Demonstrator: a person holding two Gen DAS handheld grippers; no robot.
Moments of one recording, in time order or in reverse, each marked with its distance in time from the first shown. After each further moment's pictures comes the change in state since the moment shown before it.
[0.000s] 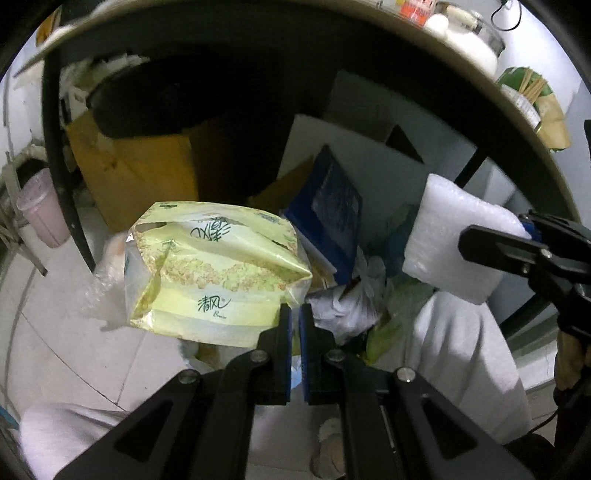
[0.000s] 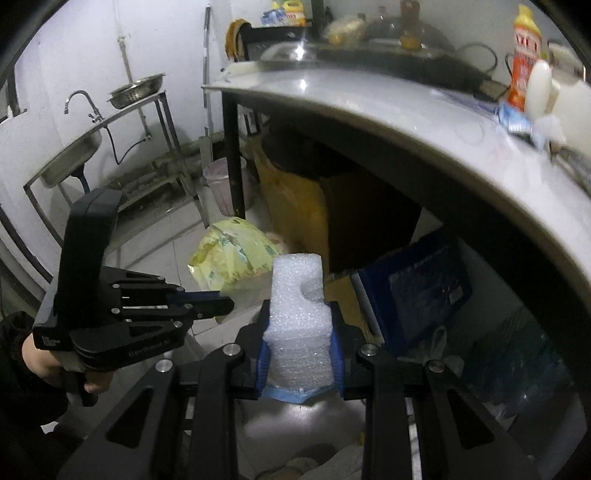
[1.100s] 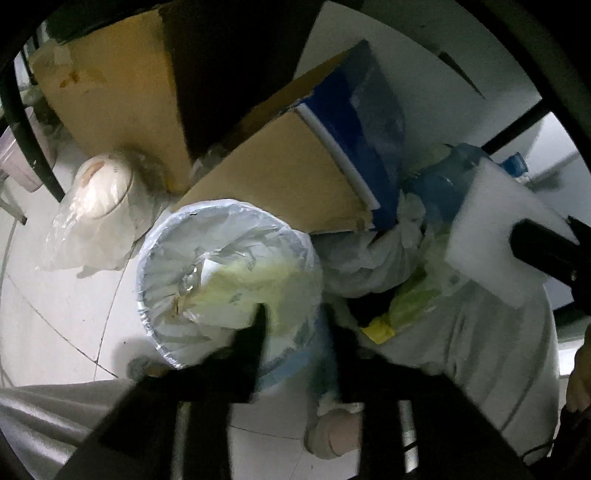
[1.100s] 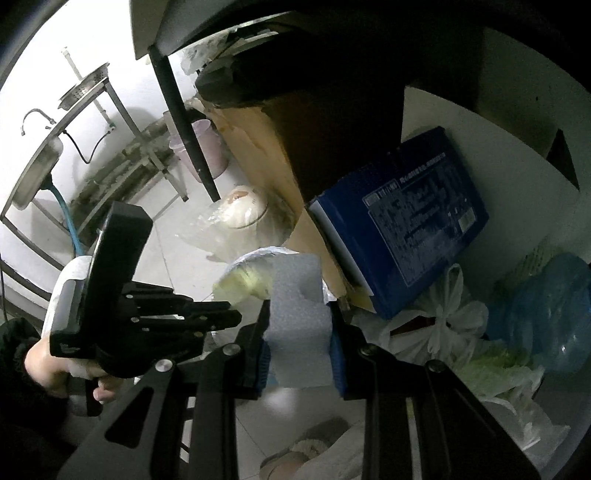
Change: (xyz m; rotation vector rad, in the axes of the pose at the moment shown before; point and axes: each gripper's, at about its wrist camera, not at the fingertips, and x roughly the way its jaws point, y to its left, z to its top) left arm 0.136 0.016 -0.005 -0.078 0.304 0.035; right arm 0.103 -0.077 -0.033 0.165 0.166 0.030
